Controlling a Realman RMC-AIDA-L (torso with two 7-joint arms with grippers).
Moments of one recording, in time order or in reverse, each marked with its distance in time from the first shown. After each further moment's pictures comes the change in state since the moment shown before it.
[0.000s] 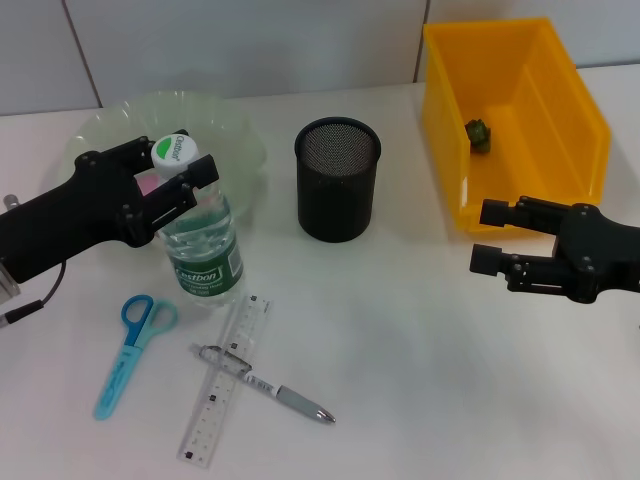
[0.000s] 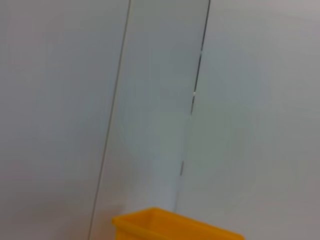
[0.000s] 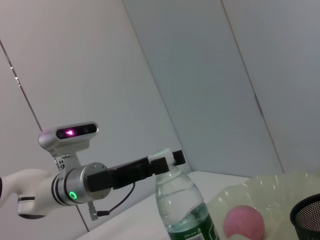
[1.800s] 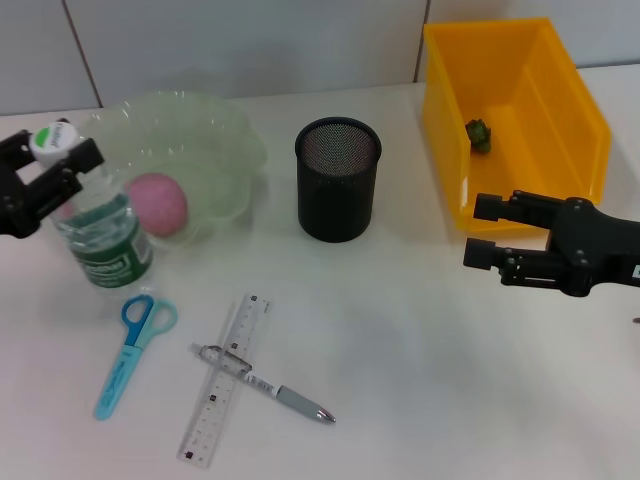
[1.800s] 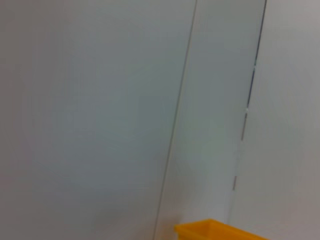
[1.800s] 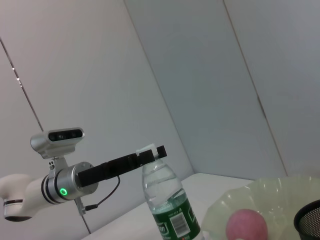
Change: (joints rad) left arm 0.084 0.071 -0.110 0.022 -0.018 0.033 -0.042; right arm 0.015 0.003 0.000 0.000 0.000 0.003 0.007
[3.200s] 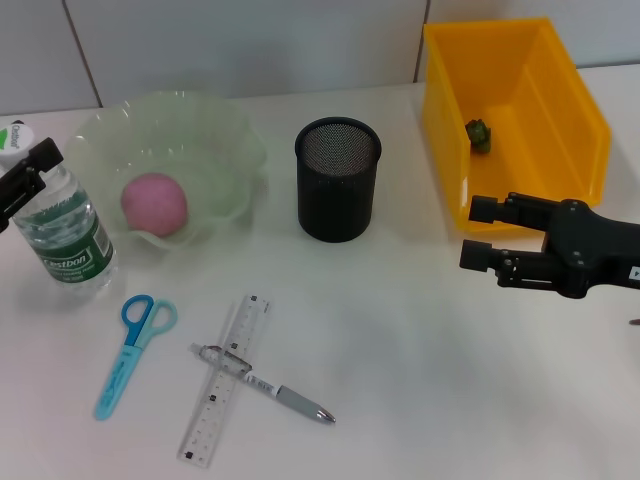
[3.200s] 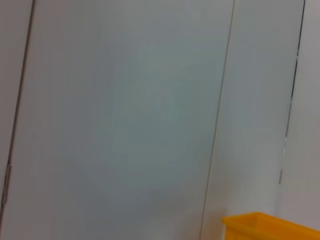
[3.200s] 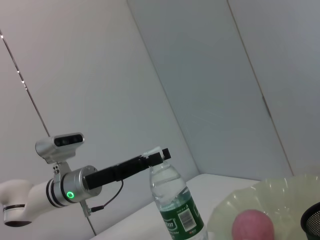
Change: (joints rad) left arm 0.025 0.003 -0.053 0.001 0.007 -0.065 0.051; right arm 0.007 -0.001 0.000 0.018 -0.001 -0.005 0.000
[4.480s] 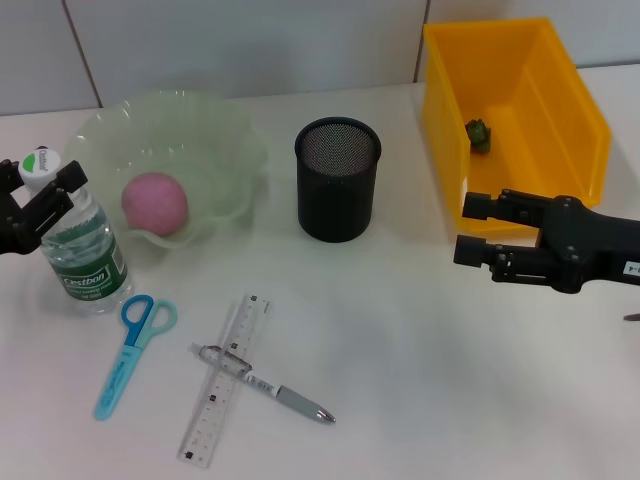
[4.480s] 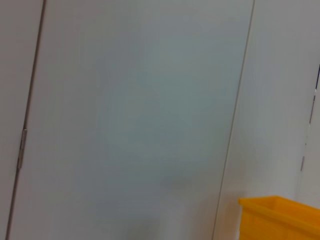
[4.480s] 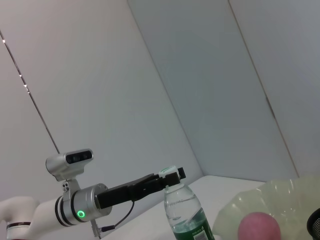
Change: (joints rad) left arm 0.004 -0.047 0.000 -0.048 -0.002 -0.085 0.069; right arm 0.013 0.004 0.000 0.002 0.001 -0.001 0.021
